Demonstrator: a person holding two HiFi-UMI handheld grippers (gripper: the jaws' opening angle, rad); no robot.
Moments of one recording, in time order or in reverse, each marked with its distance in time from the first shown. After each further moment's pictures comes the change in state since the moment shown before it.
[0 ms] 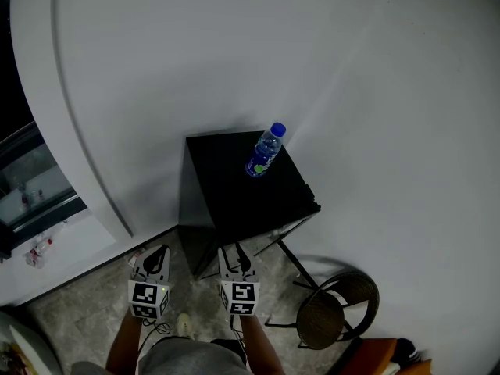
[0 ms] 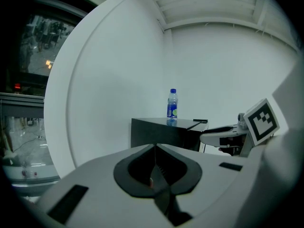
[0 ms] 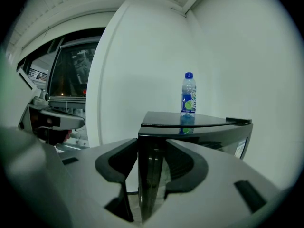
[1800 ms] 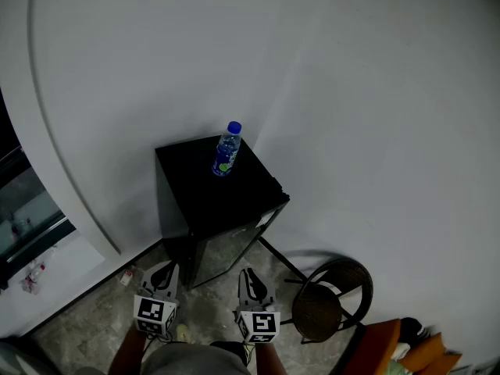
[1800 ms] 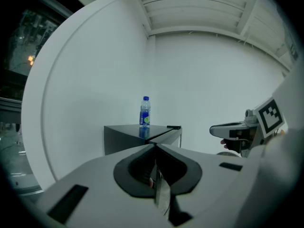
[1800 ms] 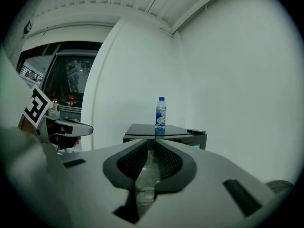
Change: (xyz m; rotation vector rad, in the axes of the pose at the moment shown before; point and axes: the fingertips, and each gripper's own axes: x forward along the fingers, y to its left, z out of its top) left arm -0.022 -0.101 0.021 0.059 -0.051 -0.211; right arm -0.150 -0.058 0.017 0.033 -0.132 -0.173
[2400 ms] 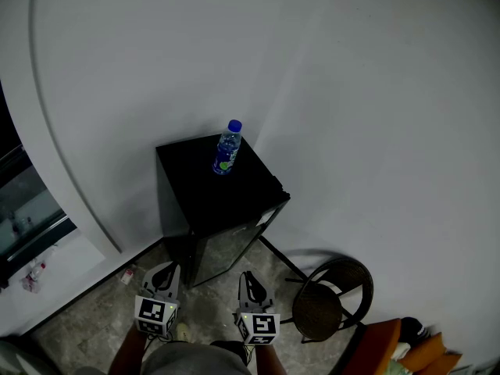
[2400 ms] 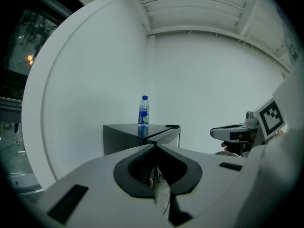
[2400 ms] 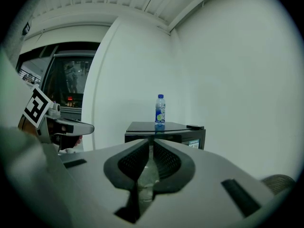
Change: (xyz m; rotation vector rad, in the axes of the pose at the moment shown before) left arm -0.003 -0.006 -0.002 0.001 0.006 -0.008; right arm -0.008 0.001 -0.010 0.030 0.024 -0.003
